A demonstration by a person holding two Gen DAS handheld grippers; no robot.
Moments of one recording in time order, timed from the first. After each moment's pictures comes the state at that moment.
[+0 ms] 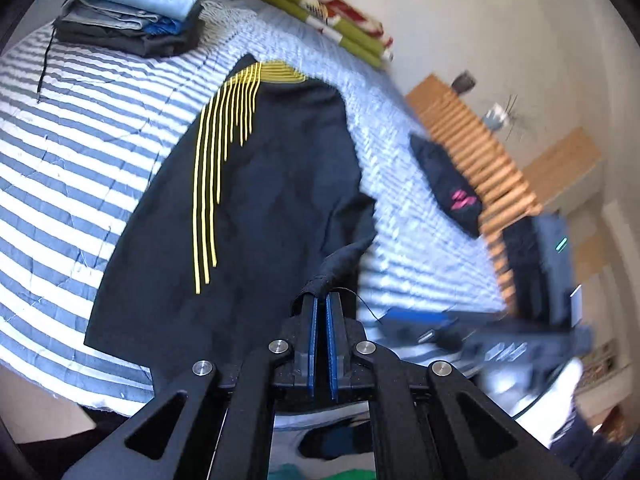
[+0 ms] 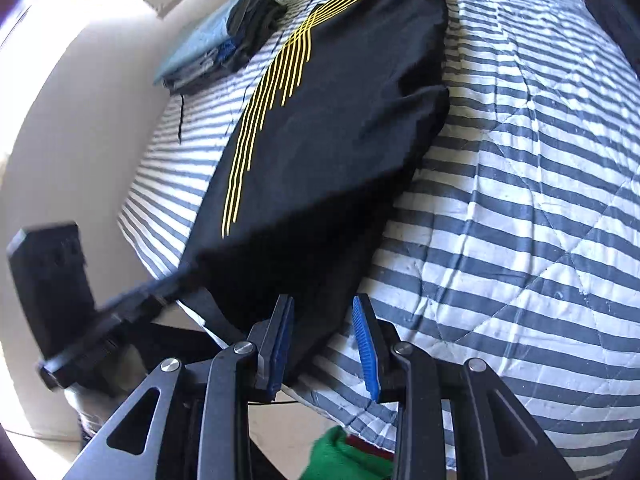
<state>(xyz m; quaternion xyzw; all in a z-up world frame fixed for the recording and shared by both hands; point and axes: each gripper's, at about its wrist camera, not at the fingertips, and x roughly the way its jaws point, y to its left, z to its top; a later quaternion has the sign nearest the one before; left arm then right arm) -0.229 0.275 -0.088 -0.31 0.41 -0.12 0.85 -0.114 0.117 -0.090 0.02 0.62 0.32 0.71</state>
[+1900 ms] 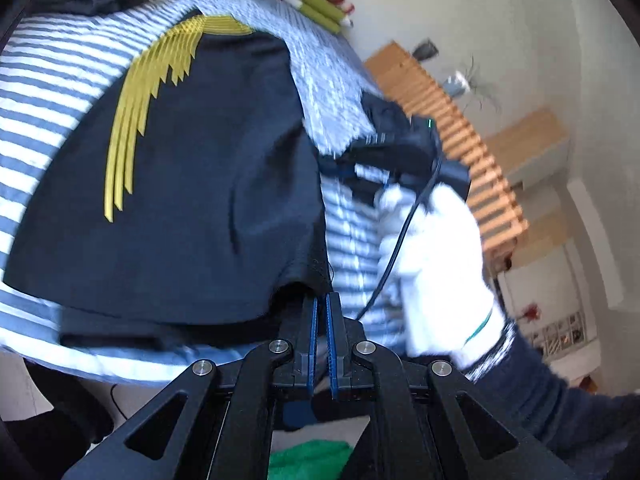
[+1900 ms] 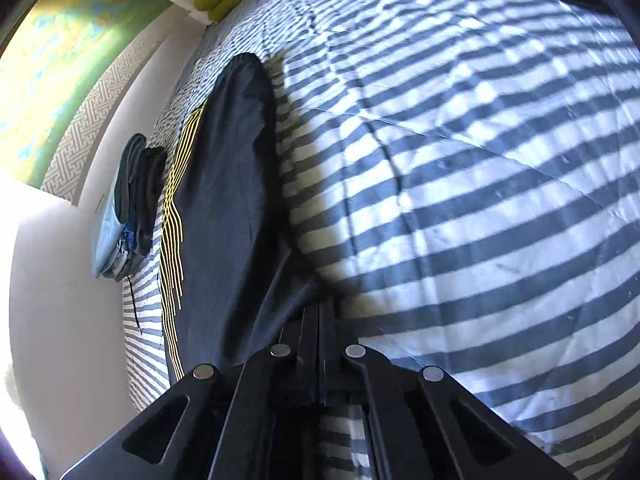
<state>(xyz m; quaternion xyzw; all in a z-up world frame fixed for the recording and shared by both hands) -0.245 0.214 -0.104 -0.30 0.45 -0.21 0.81 0.006 0.021 -0.137 0.29 0.58 0.16 0.74</state>
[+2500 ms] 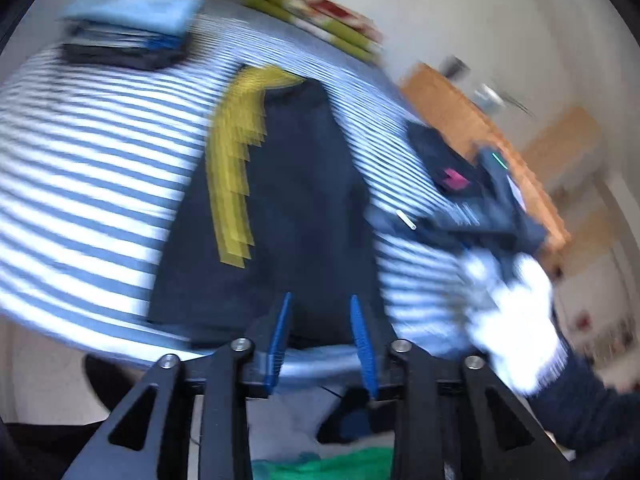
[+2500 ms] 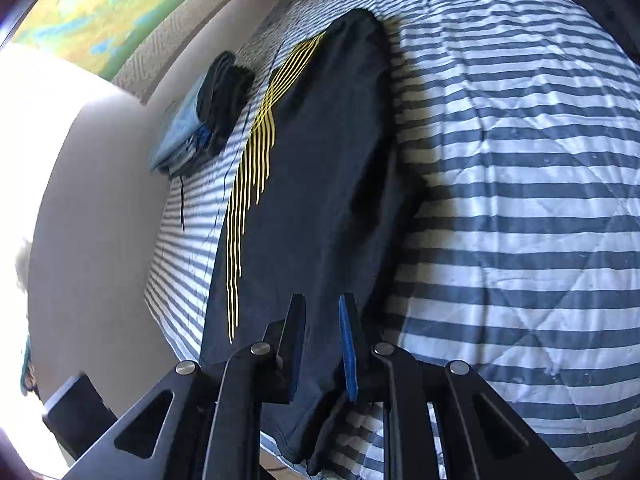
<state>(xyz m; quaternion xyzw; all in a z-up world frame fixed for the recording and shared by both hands) -0.272 0.288 -0.081 -0.26 0.42 -0.07 0.87 -0.049 0.063 -0.096 0.13 0.60 0.32 0.73</state>
